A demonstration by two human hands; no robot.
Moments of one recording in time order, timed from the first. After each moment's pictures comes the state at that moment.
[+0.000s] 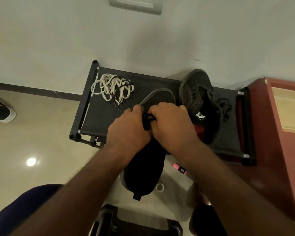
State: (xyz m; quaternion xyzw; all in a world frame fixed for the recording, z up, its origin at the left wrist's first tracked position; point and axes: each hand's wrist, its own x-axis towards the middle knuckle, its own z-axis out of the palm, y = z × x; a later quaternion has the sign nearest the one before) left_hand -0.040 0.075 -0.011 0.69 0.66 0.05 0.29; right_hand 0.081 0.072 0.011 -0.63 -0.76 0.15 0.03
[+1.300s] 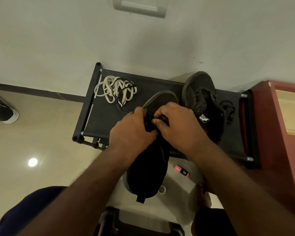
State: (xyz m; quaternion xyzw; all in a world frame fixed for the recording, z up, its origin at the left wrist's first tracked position) left_hand -0.043 0.077 -0.011 0.67 0.67 0.03 0.32; right_hand 0.097 0.076 0.006 -0.64 -0.73 0.23 0.07
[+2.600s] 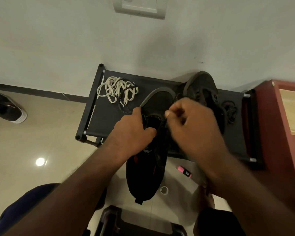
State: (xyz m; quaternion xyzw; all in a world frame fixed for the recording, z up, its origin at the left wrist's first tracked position) left_hand -0.049 0.075 0.006 0.64 0.66 0.06 0.40; right_hand 0.114 0.050 0.025 -0.68 -0.64 0.26 0.25
